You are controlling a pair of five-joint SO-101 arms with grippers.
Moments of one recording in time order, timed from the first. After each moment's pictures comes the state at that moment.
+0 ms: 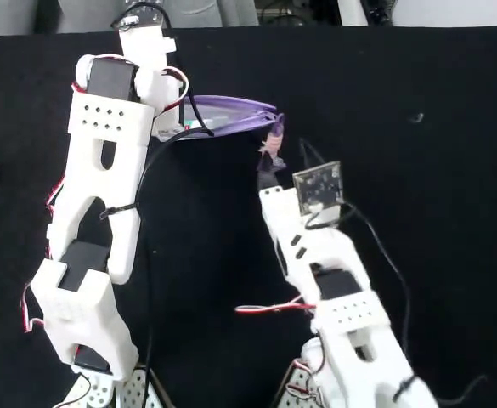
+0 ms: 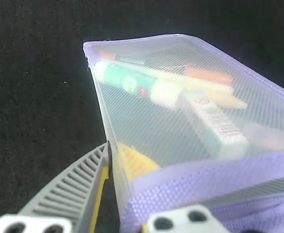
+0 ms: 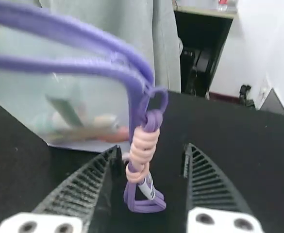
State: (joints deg) left arm 6.9 15.1 -43.4 100.3 11.1; right arm -13.7 -56.0 83.5 -5.1 3.9
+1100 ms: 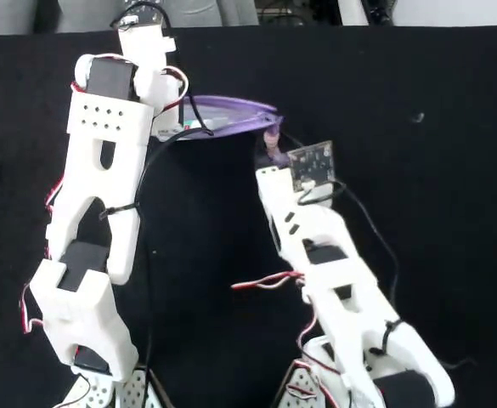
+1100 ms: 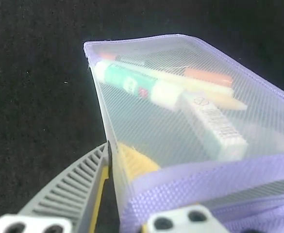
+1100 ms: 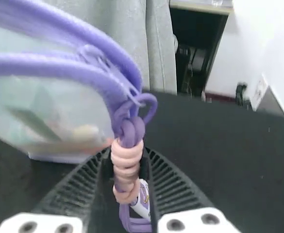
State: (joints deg) left arm 6.9 15.1 -43.4 100.3 11.0; right arm -12.5 -30.1 75.9 -24.8 3.9
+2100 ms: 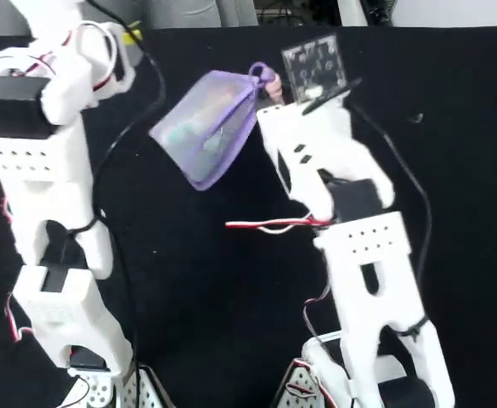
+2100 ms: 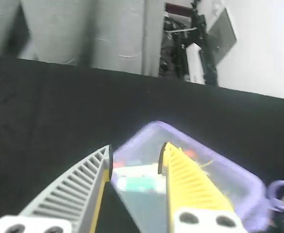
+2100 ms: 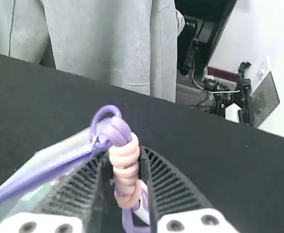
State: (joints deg) left arm -3.2 13.9 -75.1 100.7 11.1; right arm -12.7 -33.2 27.1 37.1 7.0
